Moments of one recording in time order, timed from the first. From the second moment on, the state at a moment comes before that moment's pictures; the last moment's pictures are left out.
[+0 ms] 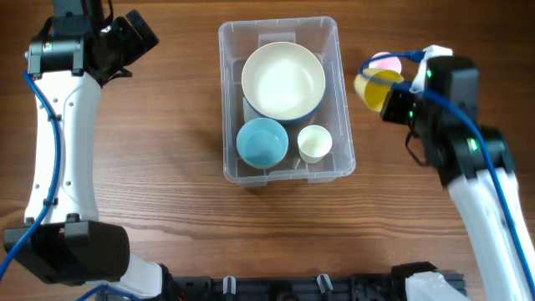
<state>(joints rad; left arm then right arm) 0.07 1.72 1.79 -0.99 0.01 -0.54 0.14 1.19 1.18 -0.72 0.03 0.28</state>
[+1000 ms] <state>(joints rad) 0.07 1.72 1.79 -0.99 0.01 -0.54 0.41 1.42 1.18 -0.88 -0.02 0.25</state>
